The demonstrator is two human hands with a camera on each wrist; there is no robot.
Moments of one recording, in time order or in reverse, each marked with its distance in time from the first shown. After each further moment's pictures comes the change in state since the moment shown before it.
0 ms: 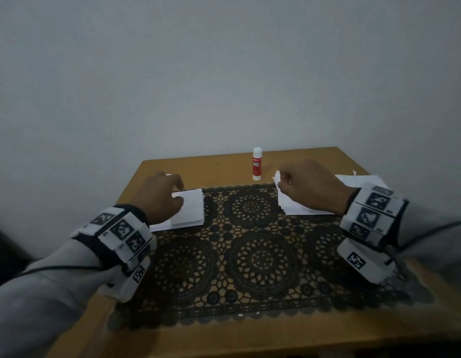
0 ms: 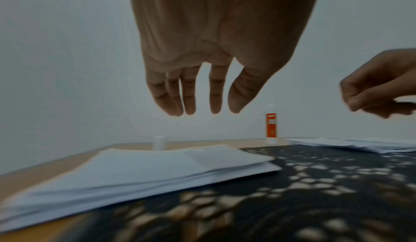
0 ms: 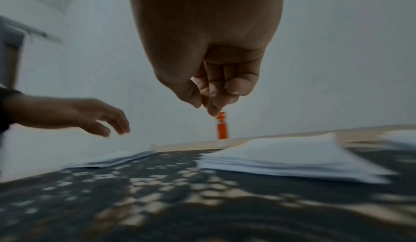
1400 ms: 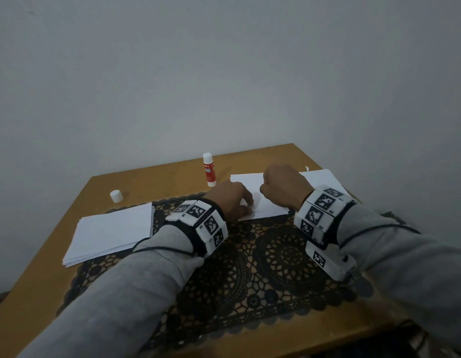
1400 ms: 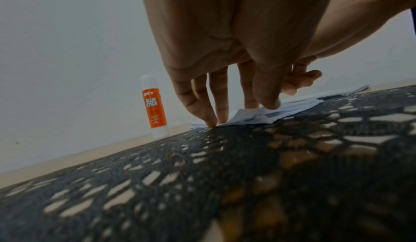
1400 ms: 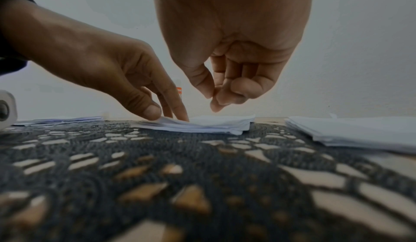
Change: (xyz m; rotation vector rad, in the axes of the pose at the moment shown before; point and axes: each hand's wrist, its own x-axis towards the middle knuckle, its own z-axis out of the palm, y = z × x) left_hand 0.066 0.189 0.074 -0.009 -0.271 0.495; right_hand -0.001 0.059 0.005 0.037 -0.103 0.401
